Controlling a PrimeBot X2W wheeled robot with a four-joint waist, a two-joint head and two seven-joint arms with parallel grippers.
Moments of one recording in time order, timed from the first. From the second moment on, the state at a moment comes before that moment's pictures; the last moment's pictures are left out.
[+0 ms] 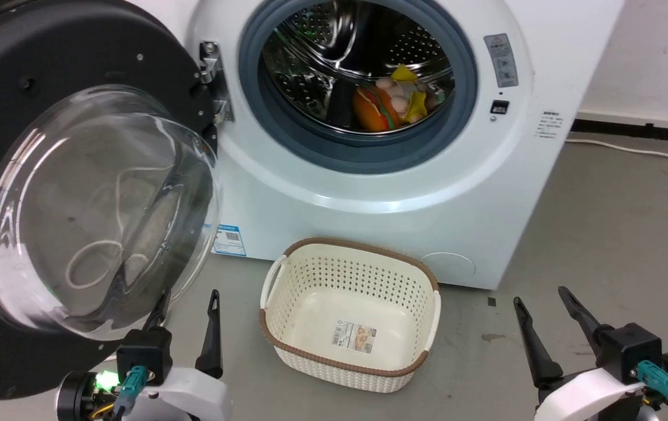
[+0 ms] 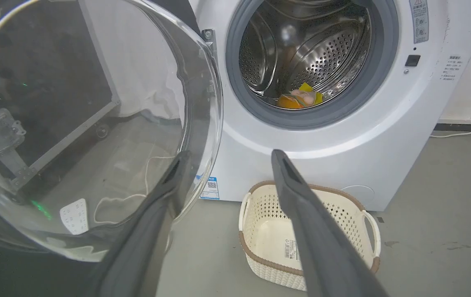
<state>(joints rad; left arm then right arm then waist) 0.00 0.05 -0.02 0.00 0.00 0.01 -0.03 0.02 -0.05 -0.01 0.01 0.02 0.13 -0.03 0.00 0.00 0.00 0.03</state>
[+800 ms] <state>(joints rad) 0.01 0.05 -0.03 -0.03 -0.01 0.02 -0.08 0.03 -0.05 0.05 0.01 0.03 0.13 -0.08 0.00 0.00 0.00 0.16</state>
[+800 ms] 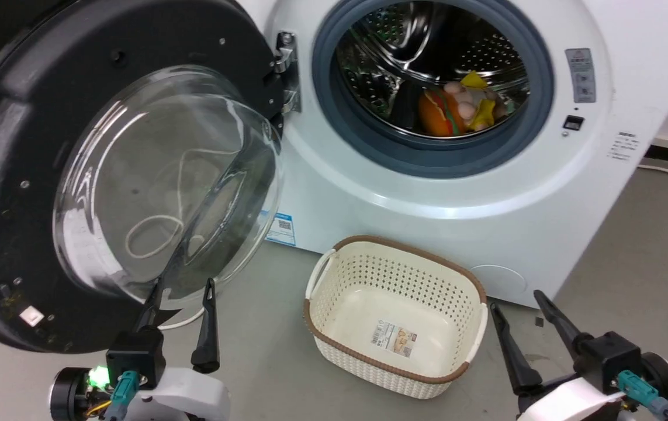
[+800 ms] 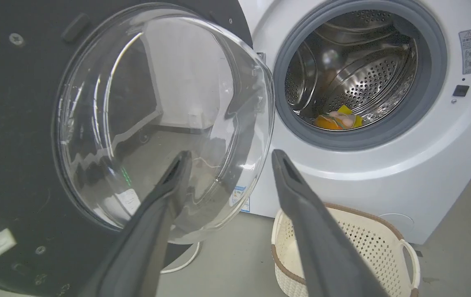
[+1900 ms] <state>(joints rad) 0.03 0.07 0.00 -0.10 -0.04 0.02 -0.14 0.01 -0.06 0.10 0.03 0.05 0.13 -0.14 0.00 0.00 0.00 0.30</state>
